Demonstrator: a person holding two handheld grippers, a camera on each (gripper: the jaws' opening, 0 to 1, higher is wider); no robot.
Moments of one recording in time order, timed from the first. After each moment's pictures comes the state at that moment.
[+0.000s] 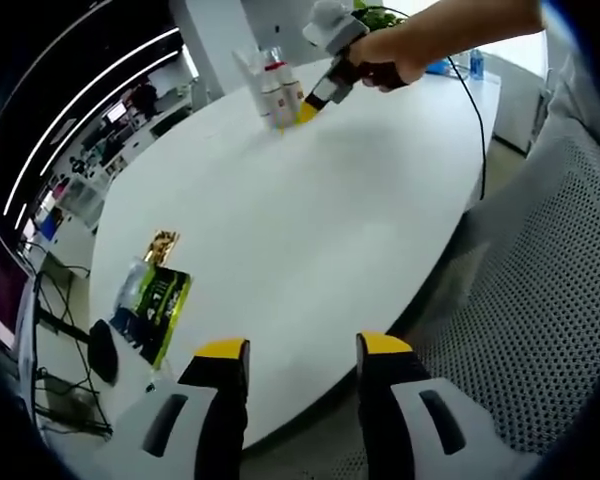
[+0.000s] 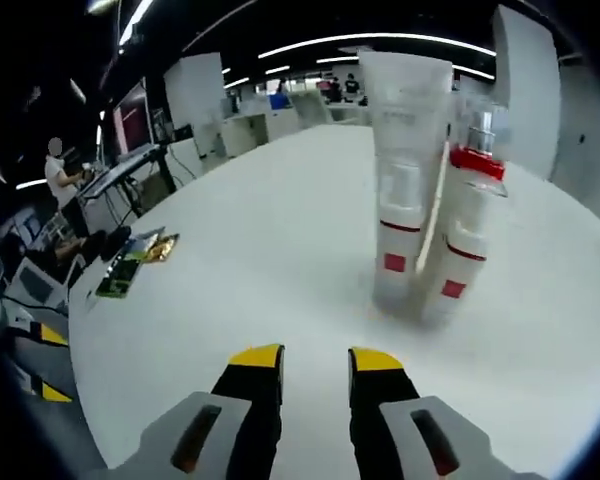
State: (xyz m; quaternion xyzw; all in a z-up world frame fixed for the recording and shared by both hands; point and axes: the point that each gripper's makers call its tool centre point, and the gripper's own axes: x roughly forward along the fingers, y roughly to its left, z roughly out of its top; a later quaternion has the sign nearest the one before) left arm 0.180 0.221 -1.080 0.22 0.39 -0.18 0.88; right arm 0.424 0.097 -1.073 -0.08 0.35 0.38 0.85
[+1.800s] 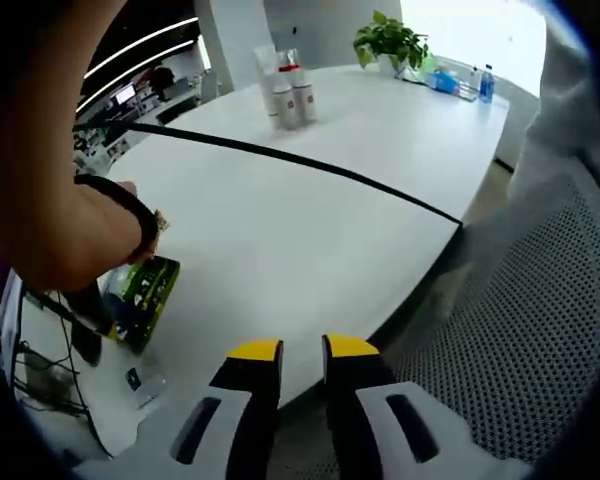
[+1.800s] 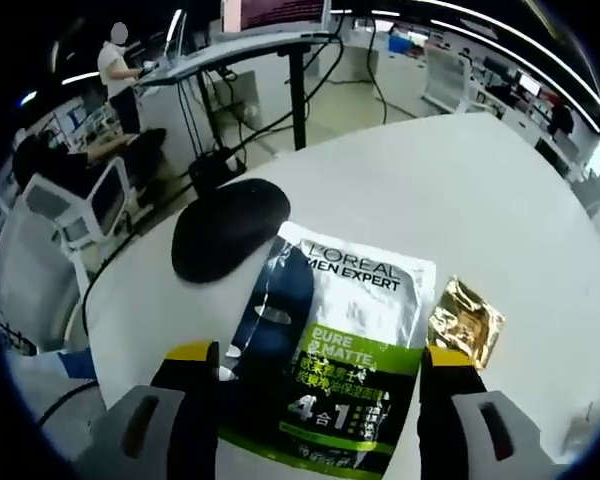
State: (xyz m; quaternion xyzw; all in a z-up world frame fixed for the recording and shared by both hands) left arm 0.171 0.214 -1.081 0.16 0.40 -0.18 0.88; right arm 0.312 0.413 -1.123 -0.27 0.40 0.48 0.73
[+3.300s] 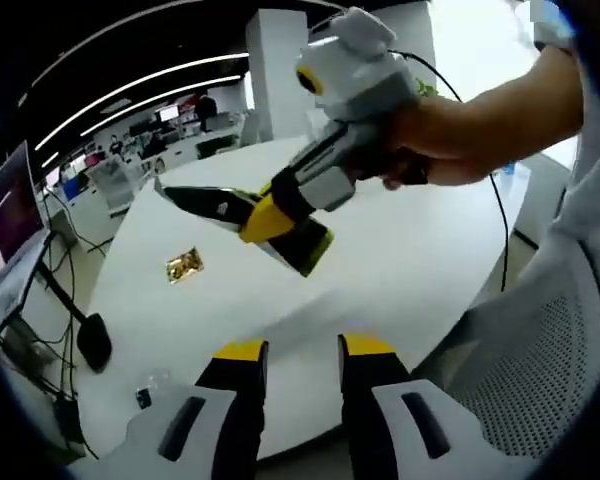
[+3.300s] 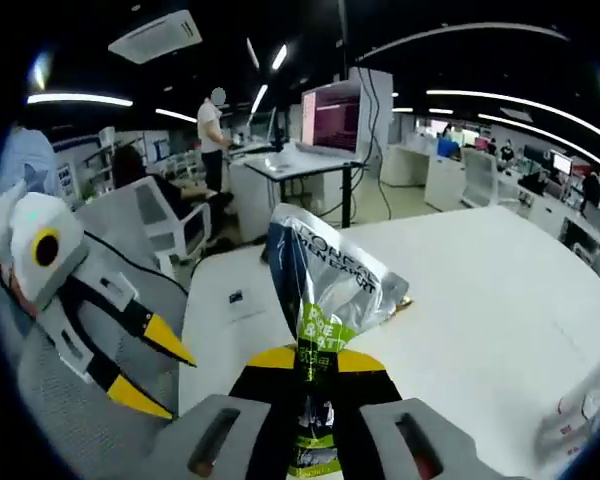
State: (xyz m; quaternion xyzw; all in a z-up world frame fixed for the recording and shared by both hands) left arm 0.204 0.218 -1.021 0.03 0.27 -0.15 0.95; right arm 0.286 0.226 -1.011 -0.17 0.21 0.63 0.73
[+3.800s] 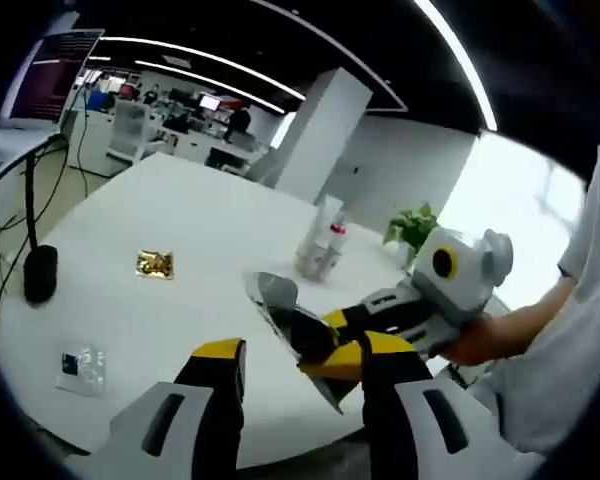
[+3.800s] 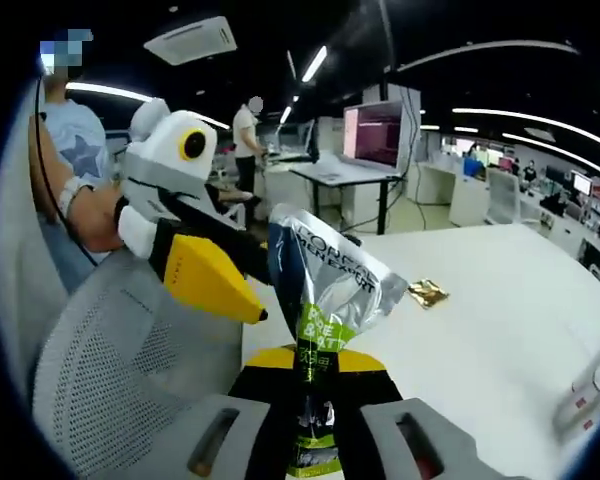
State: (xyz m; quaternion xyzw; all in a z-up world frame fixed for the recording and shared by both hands) left arm 0.213 0.218 -0.971 -0.23 0.19 -0.17 0.94; right arm 0.209 0.210 -1.008 -0.17 0.18 0.69 0.68
